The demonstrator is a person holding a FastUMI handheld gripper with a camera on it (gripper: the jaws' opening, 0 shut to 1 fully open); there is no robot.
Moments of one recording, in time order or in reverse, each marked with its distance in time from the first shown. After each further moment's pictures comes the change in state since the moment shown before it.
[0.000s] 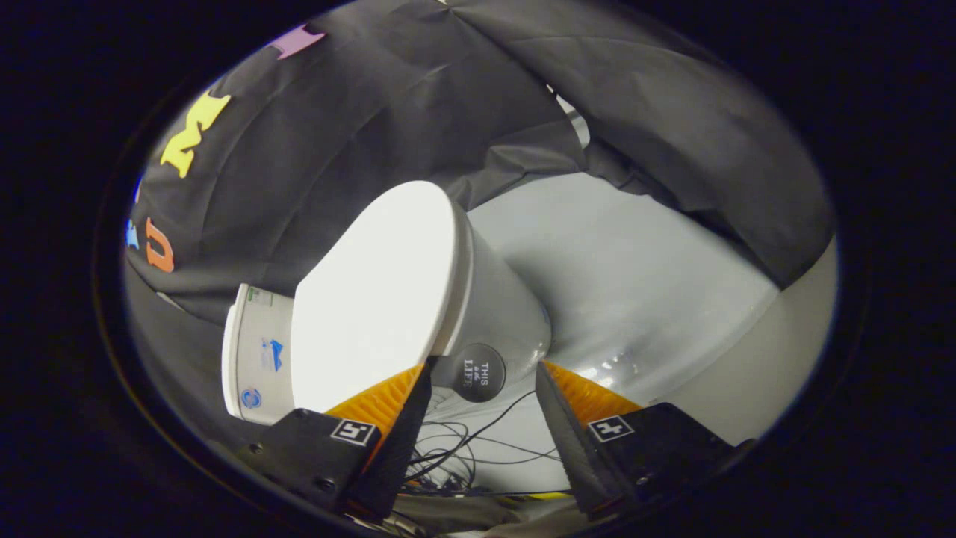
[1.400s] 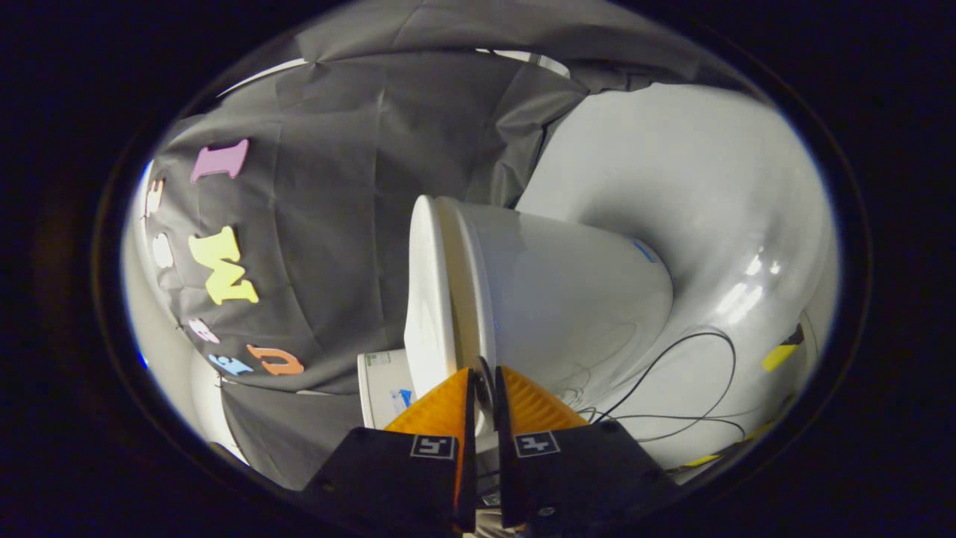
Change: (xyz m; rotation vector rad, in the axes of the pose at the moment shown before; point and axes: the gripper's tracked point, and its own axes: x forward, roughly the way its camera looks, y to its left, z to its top) arm 0.034 0.028 0.002 0.430 0.040 0.499
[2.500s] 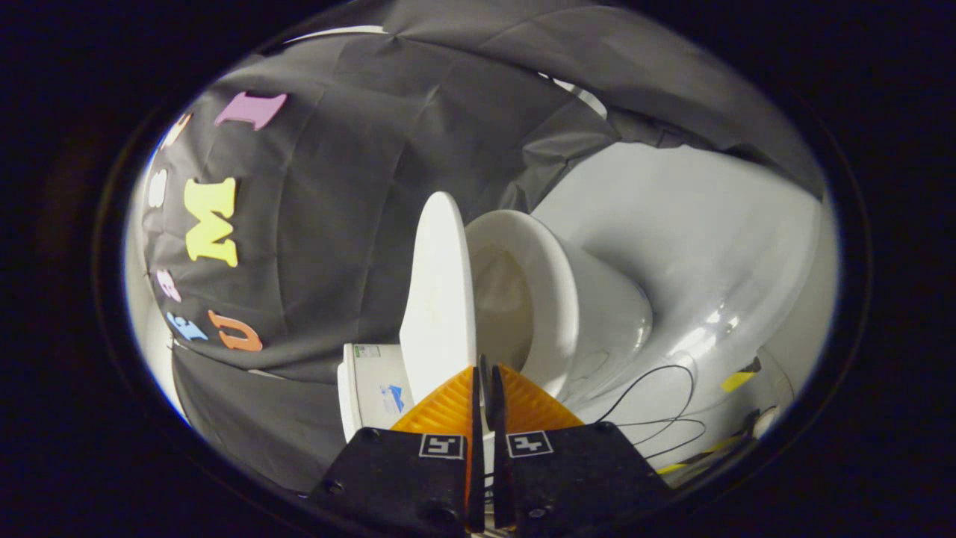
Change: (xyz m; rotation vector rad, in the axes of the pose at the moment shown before) arm -0.027 0.097 -0.019 -0.219 -0.050 -0.184
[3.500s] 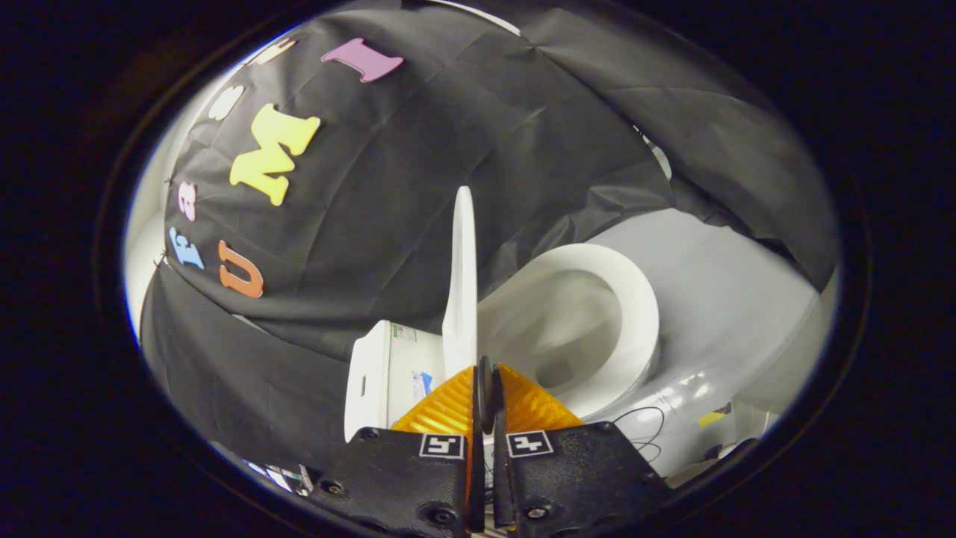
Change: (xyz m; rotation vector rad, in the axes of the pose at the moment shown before) arm -0.030 0.134 -0.032 -0.296 -0.061 -0.040
